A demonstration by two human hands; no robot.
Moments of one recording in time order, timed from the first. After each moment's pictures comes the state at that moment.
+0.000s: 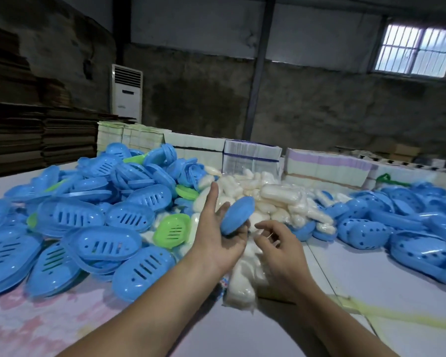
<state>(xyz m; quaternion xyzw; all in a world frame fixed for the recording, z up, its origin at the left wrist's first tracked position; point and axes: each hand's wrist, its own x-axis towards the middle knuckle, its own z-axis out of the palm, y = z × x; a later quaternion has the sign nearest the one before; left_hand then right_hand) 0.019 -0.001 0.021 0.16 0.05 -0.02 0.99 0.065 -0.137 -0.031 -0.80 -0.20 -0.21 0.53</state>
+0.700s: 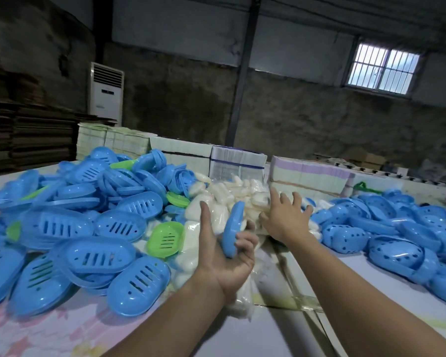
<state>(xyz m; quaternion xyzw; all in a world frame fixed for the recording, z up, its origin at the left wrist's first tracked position) 0.006 -0.006 0.012 0.04 -0.06 -0.17 0.98 0.137 -0.141 0.035 -0.97 -0.05 -0.22 0.04</state>
